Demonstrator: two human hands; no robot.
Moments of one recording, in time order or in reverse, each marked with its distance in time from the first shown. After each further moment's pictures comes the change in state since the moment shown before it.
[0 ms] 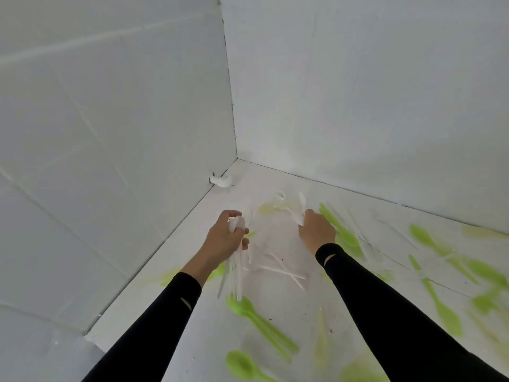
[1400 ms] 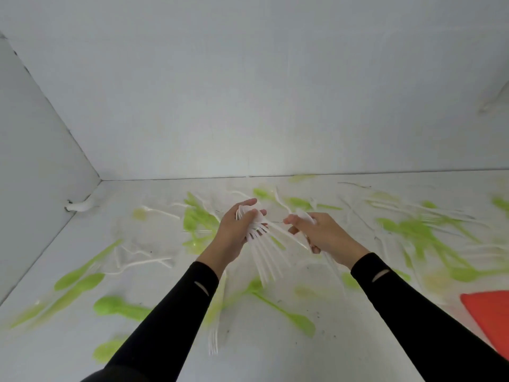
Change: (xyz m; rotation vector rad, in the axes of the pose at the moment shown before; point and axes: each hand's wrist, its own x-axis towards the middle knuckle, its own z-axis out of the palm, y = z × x) left_hand -0.133 0.070 0.285 -0.385 -0.552 0.025; right_hand -0.237 0.251 -0.168 0.924 0.039 0.233
